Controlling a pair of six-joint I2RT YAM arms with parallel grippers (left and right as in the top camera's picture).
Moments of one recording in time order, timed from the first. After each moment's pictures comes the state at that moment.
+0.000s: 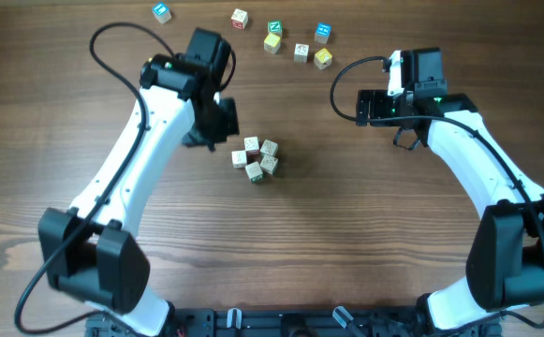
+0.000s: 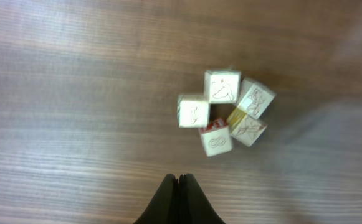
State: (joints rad) left arm -0.33 1.77 1.57 -1.23 0.03 -0.46; right arm 0.12 1.72 1.18 -0.48 -0.05 0.11
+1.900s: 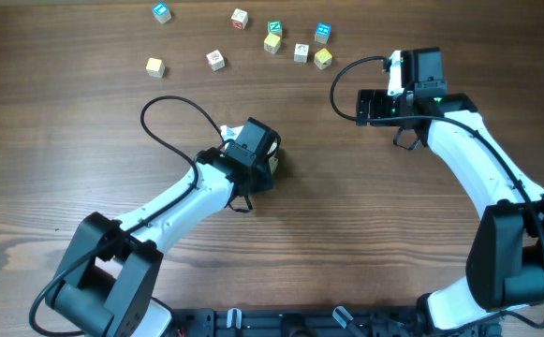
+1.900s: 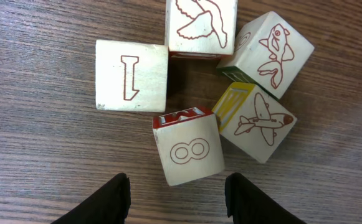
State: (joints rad) left arm -0.58 1.66 0.94 -0.53 -0.08 -0.75; right arm 0.12 1.72 1.18 -0.48 -0.05 0.11
